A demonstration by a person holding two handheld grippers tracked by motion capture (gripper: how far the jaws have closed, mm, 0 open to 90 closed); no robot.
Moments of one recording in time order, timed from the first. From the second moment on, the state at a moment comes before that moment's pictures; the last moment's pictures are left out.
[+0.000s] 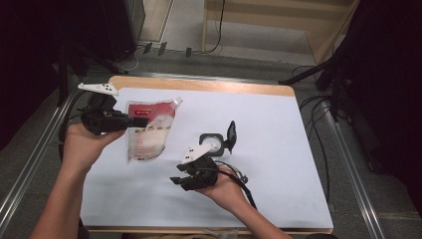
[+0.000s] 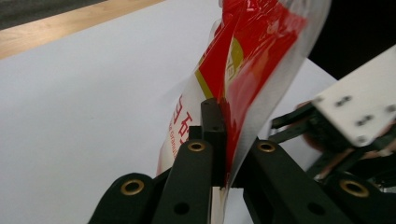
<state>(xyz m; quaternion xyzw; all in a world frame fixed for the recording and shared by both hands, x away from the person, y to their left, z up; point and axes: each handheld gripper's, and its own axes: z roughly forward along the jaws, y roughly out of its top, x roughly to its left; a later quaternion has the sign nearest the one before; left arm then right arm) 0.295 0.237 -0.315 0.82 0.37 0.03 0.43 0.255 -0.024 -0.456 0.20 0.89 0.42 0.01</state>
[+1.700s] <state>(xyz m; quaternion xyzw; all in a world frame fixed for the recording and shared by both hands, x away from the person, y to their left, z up) 0.302 0.217 -0.327 0.79 0.41 -0.05 0.46 0.261 0.003 -0.485 0.18 0.86 0.48 0.05</state>
